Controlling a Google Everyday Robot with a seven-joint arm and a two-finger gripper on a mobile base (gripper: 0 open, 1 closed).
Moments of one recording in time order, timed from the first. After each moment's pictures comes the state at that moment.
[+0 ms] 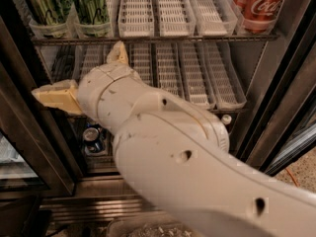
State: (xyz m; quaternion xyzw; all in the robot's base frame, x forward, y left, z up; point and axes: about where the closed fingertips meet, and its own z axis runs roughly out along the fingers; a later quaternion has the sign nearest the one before) arm 0.487 0.134 1.007 -0.31 0.67 0.16 0.65
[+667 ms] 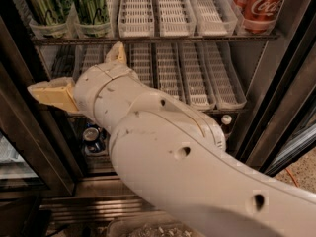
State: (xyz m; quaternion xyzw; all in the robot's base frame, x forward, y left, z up) arm 0.486 0.134 1.010 -0.28 0.68 0.17 0.65
